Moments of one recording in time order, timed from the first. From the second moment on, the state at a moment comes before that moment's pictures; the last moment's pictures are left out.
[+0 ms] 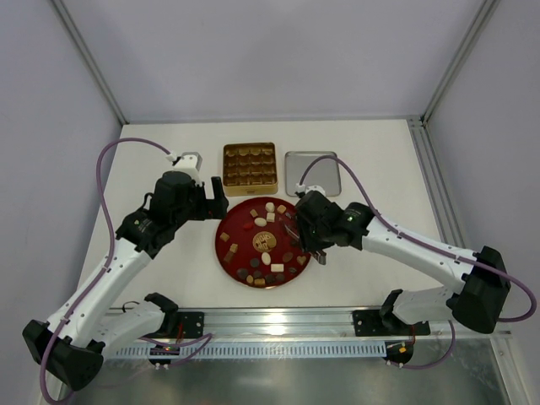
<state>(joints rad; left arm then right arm) -0.50 0.95 0.98 -0.60 -0.15 -0.37 0.91 1.29 1.04 -0.80 0.16 0.58</state>
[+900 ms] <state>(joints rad) -0.50 0.95 0.98 -0.61 -0.15 -0.37 0.93 1.33 1.08 -0.85 0.19 0.56</state>
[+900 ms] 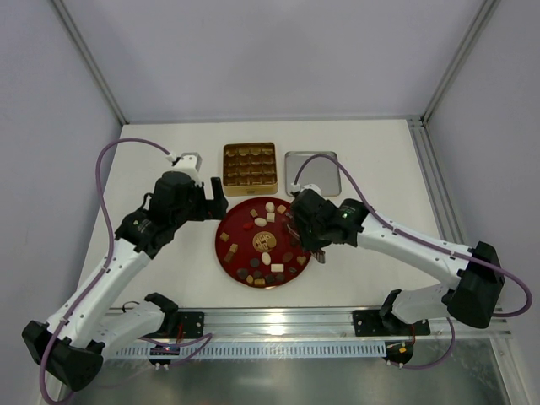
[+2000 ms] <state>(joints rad) -0.50 0.86 1.01 -0.69 -0.25 -0.35 0.72 2.04 2.14 -0.87 0.17 0.34</state>
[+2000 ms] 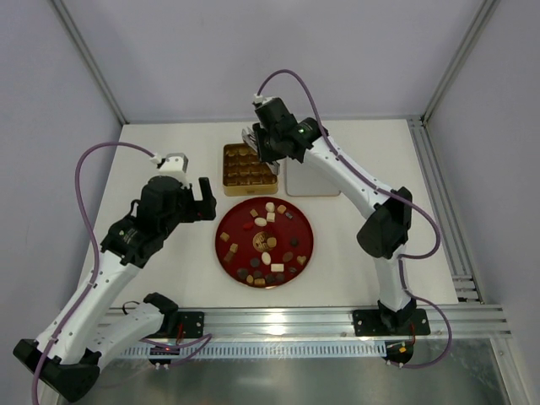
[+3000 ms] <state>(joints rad) -0.50 0.86 0.97 -0.68 -0.30 -0.34 0.72 2.26 2.17 -0.67 0.08 0.35</state>
